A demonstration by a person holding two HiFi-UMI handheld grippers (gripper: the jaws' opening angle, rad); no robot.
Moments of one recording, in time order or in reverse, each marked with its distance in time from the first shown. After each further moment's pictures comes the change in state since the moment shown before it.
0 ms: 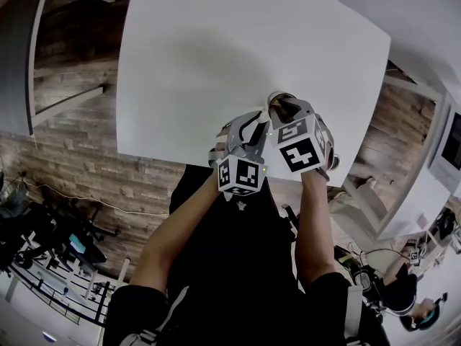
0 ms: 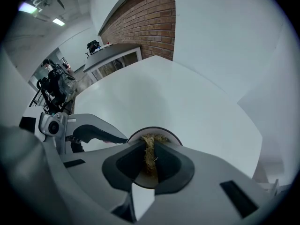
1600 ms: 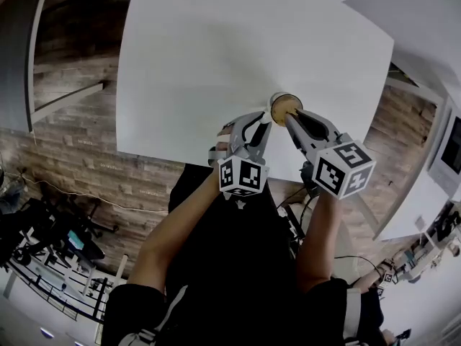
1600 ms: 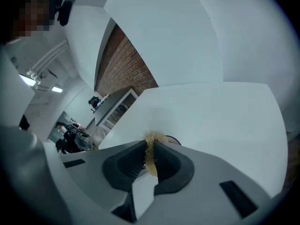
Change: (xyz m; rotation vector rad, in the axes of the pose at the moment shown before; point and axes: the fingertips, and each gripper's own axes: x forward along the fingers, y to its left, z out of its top) left arm 0.001 -0.004 0.001 0.055 0.021 -0.012; right arm -0.067 -0.009 0.009 0.471 -0.394 0.265
